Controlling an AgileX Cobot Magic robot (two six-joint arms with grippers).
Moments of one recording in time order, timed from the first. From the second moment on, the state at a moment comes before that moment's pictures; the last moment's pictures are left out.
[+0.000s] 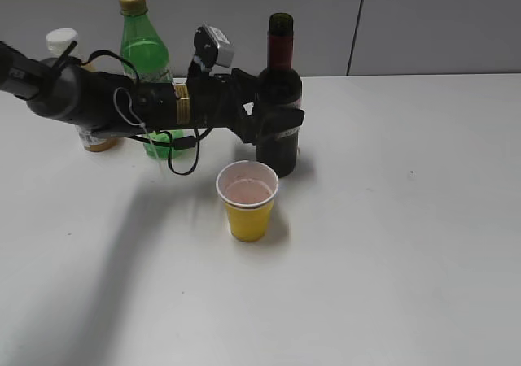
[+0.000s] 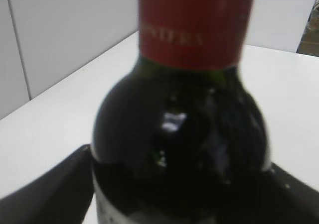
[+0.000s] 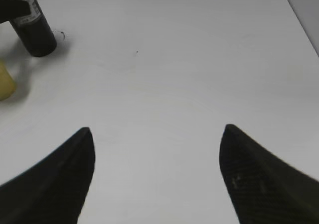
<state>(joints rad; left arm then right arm) -0.37 2.33 -1.45 1.06 -0.96 -0.61 0.12 0.00 -0.49 -0.01 1.04 0.07</state>
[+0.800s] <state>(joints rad) -0.38 2.40 -1.50 1.07 -0.96 -0.65 0.12 0.00 -0.49 -0.01 1.04 0.07</state>
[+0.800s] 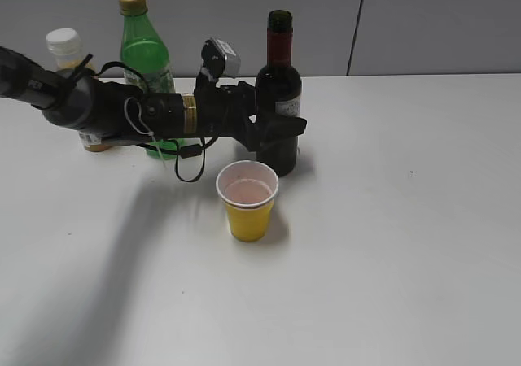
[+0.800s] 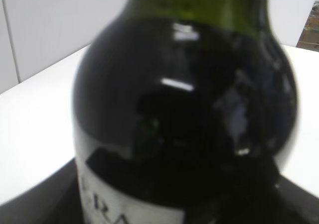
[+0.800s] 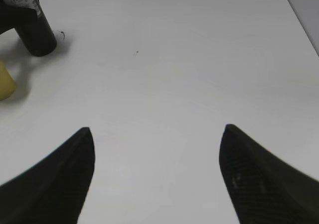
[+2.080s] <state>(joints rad) -0.38 2.08 -1.42 1.13 -0.76 -0.70 0.12 0.00 -0.49 -0.01 1.04 0.07</state>
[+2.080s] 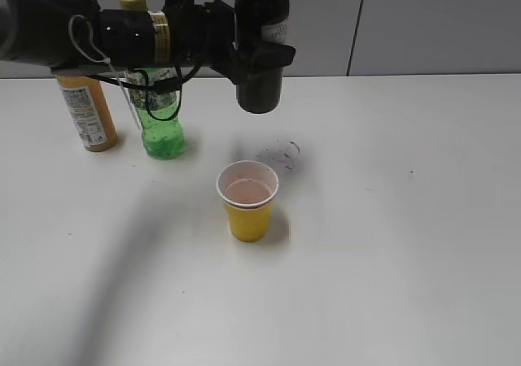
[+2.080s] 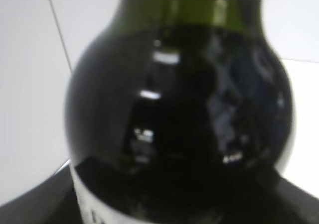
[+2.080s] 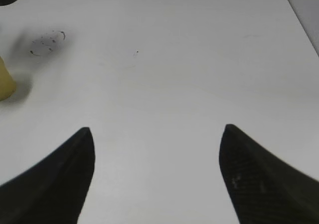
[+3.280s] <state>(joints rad) -0.46 1.36 -0.74 0.96 0.09 -0.70 0.12 0.00 -0.49 -0.01 1.04 0.07</state>
